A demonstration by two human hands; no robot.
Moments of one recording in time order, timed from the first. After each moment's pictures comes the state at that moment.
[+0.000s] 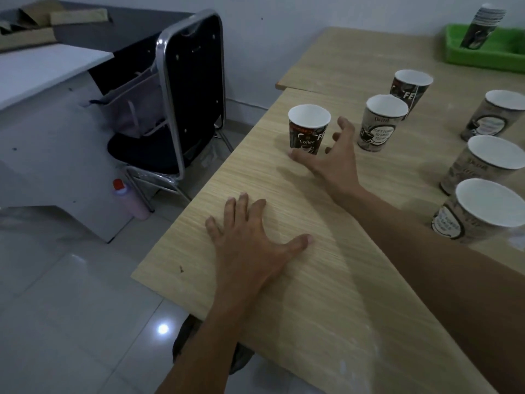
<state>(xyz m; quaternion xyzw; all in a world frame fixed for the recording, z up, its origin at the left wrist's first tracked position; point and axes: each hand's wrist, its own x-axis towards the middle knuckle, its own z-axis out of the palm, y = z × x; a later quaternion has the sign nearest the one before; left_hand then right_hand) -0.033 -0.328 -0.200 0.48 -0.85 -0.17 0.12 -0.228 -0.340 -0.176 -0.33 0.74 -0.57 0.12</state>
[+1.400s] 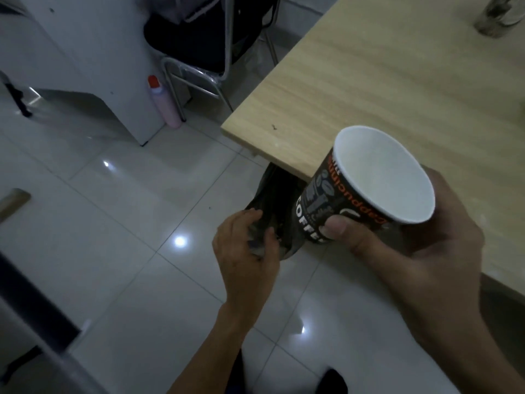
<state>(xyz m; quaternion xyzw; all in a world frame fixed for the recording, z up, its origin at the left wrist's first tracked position) 0.153 -0.232 -0.320 0.47 -0.71 -0.25 0.46 0.011 -0.159 -0.208 -0.39 0.67 -0.55 0.32</state>
